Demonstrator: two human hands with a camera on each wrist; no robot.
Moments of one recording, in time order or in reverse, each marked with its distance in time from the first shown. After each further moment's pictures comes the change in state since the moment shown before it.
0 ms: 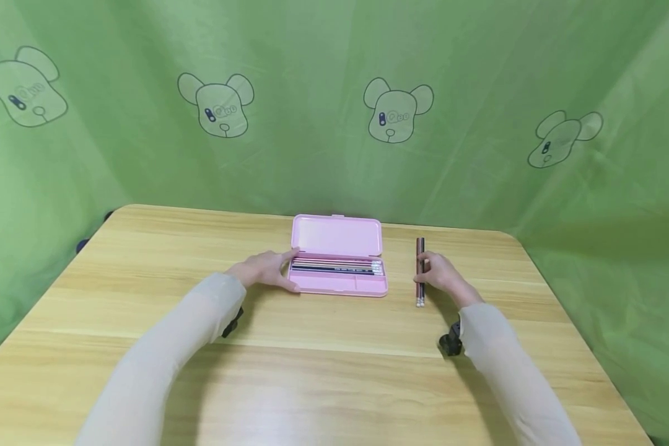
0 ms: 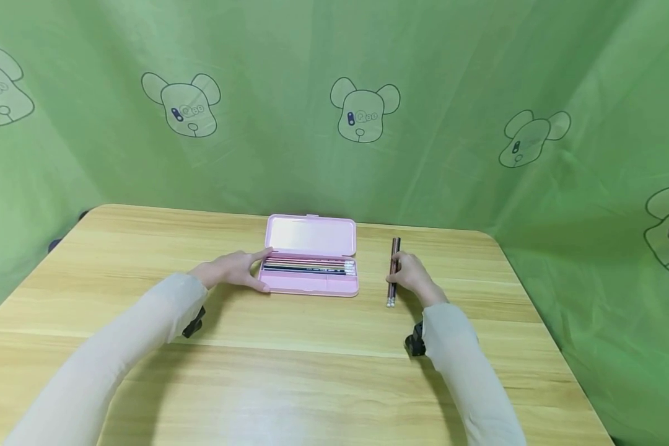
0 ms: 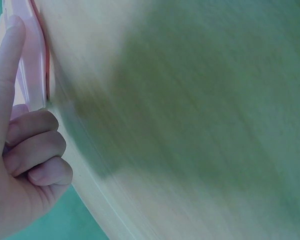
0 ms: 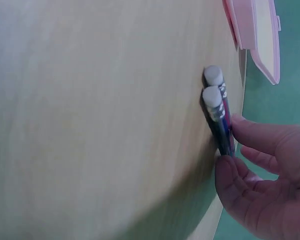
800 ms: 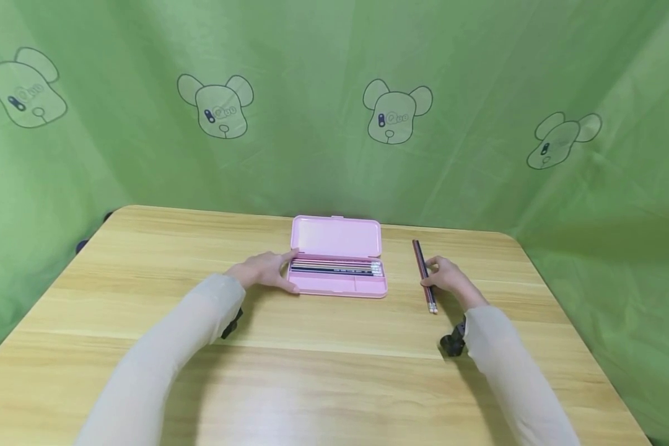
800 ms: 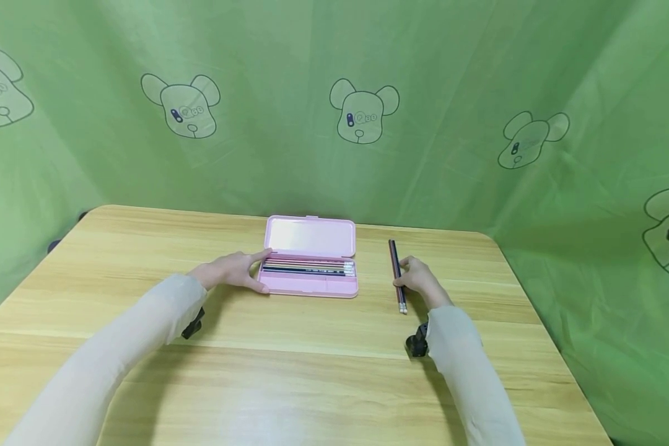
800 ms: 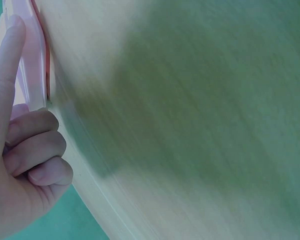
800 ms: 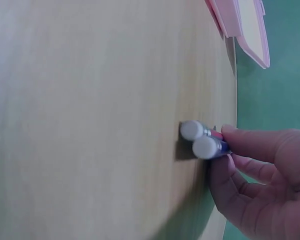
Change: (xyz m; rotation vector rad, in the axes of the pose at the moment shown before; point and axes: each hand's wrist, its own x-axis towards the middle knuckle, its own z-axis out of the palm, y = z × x) left_hand -0.001 0.002 -0.002 0.000 -0.007 0.000; right_hand -0.006 0.007 -0.006 0.159 -0.077 0.185
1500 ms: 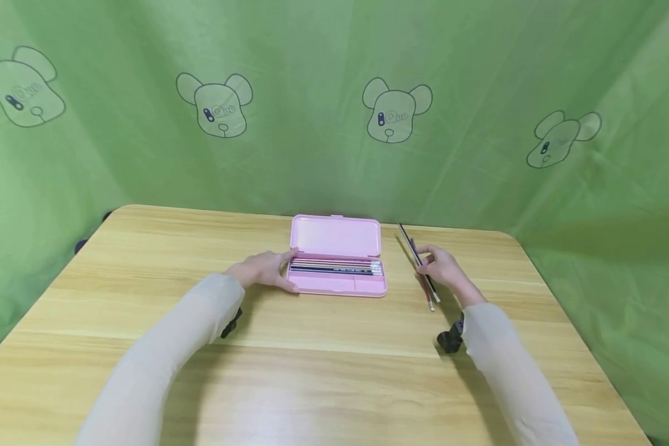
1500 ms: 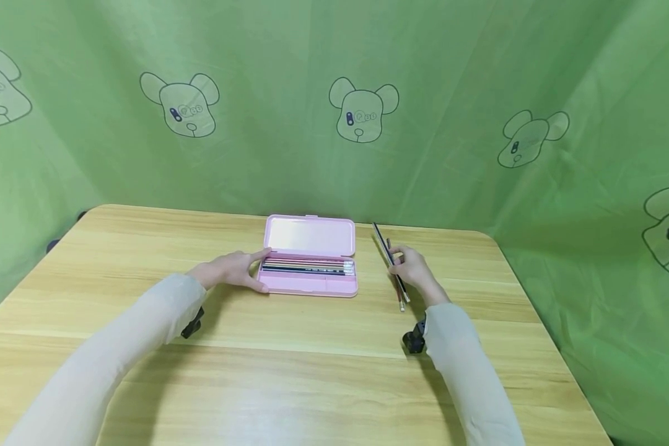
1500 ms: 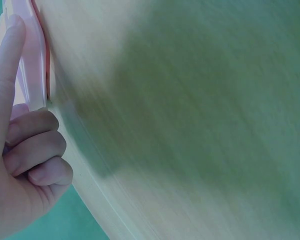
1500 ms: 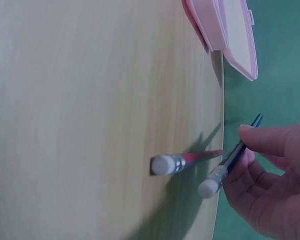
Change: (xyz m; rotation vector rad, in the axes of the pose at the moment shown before) left_hand 0.000 -0.001 0.000 -0.003 -0.004 -0.003; right_hand -0.002 -0.014 -0.001 0.041 0.109 -0.186
